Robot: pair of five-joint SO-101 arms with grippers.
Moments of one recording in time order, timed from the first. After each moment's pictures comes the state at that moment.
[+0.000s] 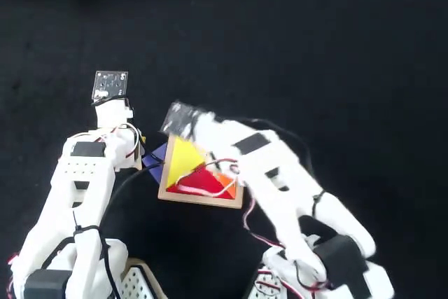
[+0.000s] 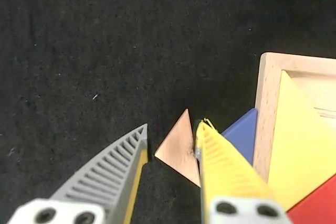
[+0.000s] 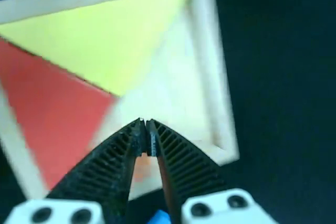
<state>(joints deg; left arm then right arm) -4.0 -29.6 59.5 40.0 -1.8 -24.4 -18.3 52.3 39.0 40.8</state>
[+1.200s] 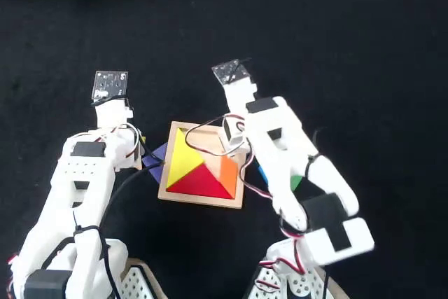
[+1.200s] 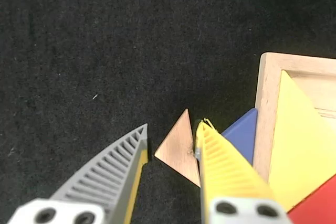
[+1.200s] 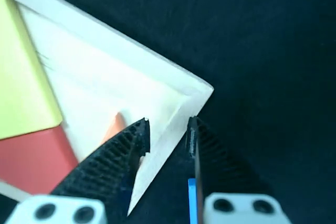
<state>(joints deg) -4.0 -29.6 59.5 40.0 -1.8 -17.1 2.0 33.1 55.4 4.8</state>
